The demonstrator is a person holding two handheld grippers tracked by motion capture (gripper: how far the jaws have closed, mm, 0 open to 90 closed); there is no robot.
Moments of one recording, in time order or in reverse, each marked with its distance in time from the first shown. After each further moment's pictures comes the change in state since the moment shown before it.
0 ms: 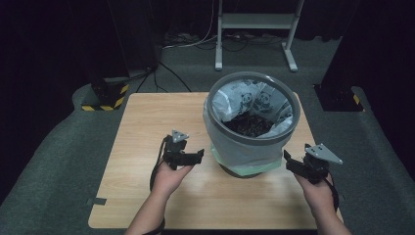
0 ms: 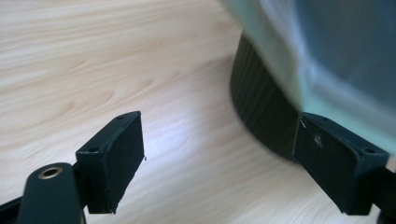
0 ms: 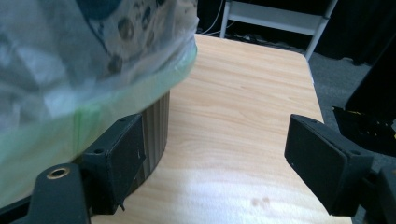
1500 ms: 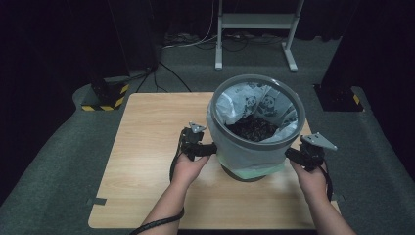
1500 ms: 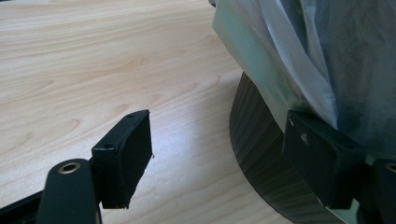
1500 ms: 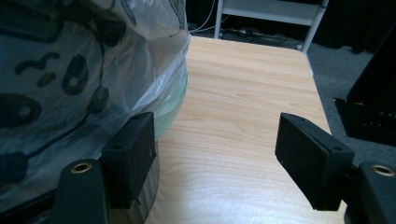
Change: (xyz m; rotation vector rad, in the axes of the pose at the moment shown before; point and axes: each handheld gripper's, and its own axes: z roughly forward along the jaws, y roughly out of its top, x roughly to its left) left arm -0.032 0.039 0.050 -0.012 0.014 -0.032; right arm -0.009 0.017 0.038 0.024 -0.017 0.047
